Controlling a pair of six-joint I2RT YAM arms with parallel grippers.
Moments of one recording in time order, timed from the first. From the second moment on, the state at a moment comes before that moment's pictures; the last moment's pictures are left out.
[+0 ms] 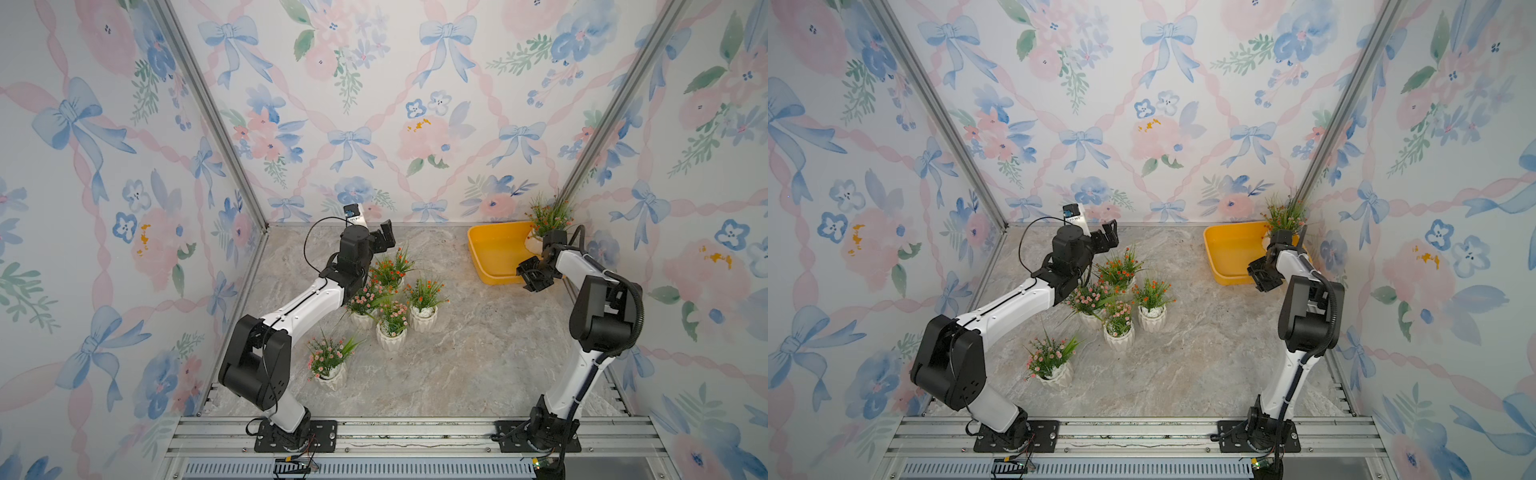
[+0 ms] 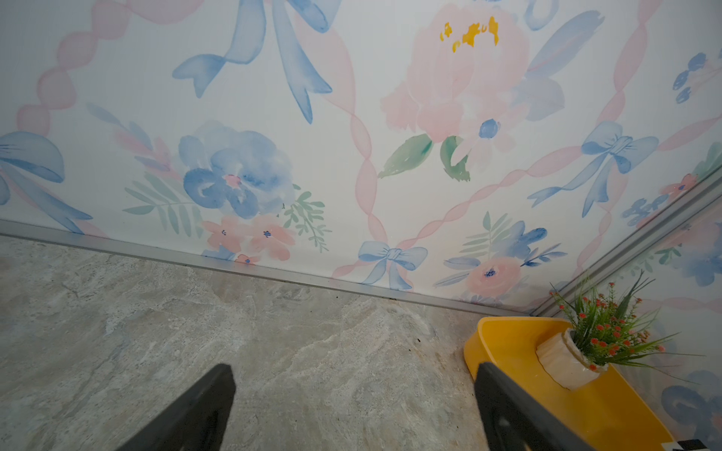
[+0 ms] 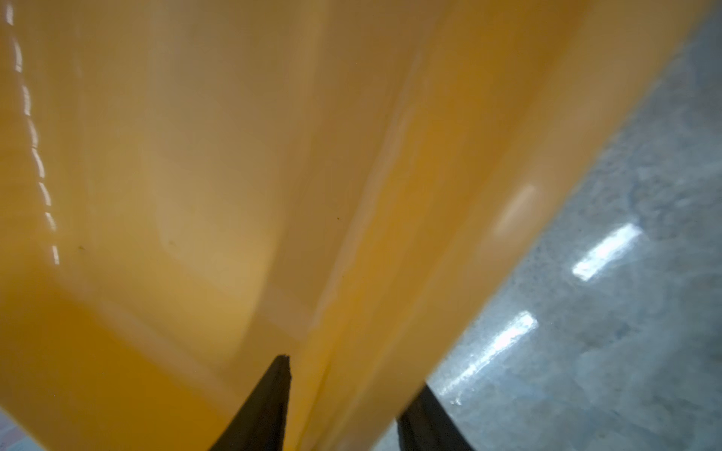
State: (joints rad) left arm -0.45 1.60 1.16 0.27 -0.25 -0.44; right arm -0.20 2.17 1.66 -0.71 -0.13 0.90
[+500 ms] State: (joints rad) left arm -0.43 1.60 1.16 0.27 -0.21 -0.43; right arm -0.12 2.16 1.65 -0.75 -0.05 0.93
